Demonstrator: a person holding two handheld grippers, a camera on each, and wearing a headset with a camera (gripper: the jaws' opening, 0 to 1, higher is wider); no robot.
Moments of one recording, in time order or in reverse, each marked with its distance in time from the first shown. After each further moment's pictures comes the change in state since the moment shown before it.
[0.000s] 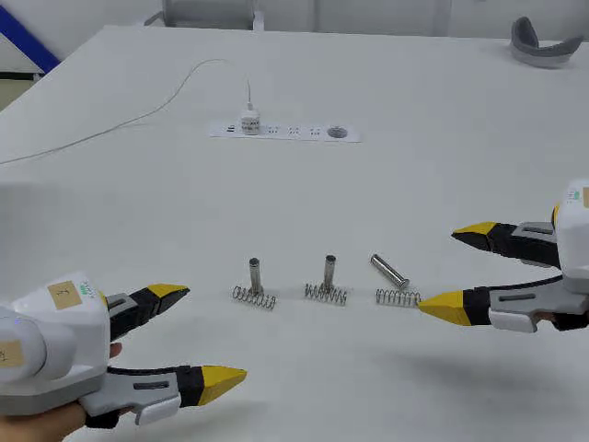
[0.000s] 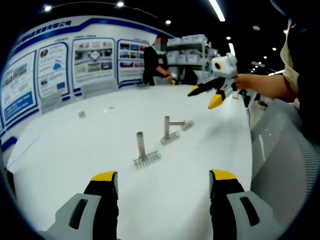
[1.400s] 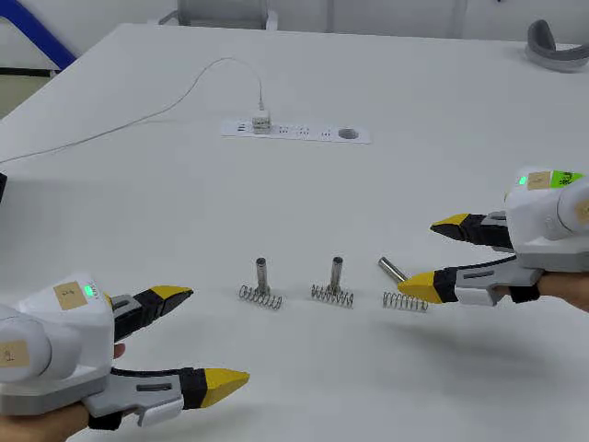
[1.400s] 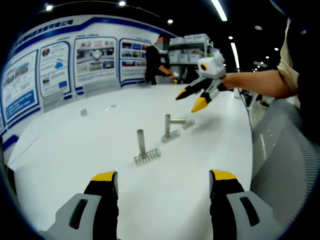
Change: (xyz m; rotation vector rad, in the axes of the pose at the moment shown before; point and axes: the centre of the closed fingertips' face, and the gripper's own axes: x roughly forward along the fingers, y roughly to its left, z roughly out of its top) left arm -0.002 -0.002 -0.003 -0.007 0.008 0.017; right arm 0.044 -0.019 0.001 -0.002 0.058 0.014
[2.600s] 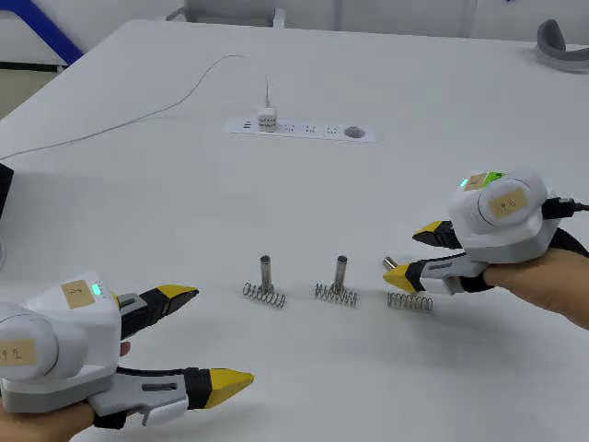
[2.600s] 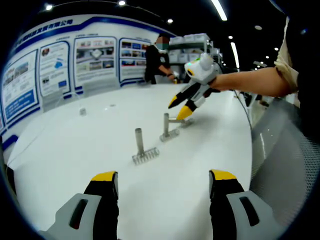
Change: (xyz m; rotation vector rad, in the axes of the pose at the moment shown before) left arm 0.001 -0.001 -0.003 -0.003 0.005 0.000; right arm 0.040 -0.013 -0.019 -0.006 0.157 -0.077
